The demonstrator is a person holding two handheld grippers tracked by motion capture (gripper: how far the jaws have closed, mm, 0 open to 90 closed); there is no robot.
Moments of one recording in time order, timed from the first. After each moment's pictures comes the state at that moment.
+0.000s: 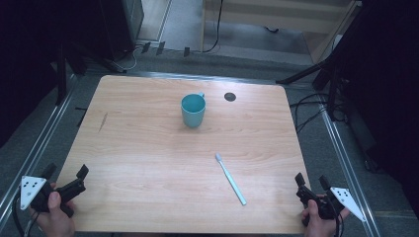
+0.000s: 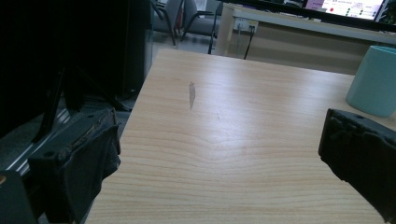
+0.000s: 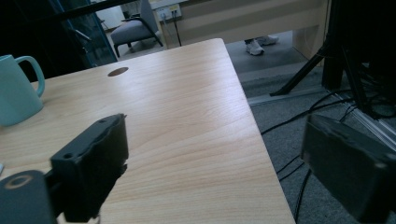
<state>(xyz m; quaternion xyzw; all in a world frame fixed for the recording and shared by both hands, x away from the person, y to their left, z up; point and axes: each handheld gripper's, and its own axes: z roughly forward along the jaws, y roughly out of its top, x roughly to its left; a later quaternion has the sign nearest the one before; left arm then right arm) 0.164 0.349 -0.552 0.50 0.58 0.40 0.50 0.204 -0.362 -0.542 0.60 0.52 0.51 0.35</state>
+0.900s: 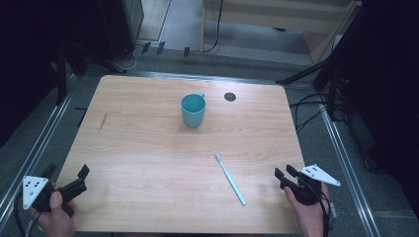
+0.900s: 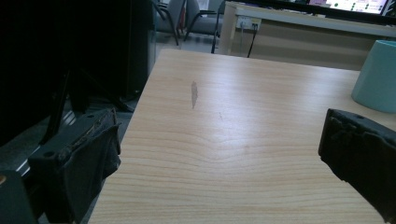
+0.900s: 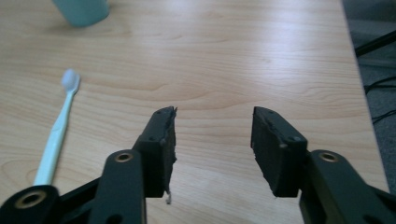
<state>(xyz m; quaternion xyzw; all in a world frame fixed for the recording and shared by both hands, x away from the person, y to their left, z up) 0.165 0.347 -0.552 0.51 0.58 0.41 0.48 0.238 -0.307 -0.501 0.52 0.71 0.41 0.24</state>
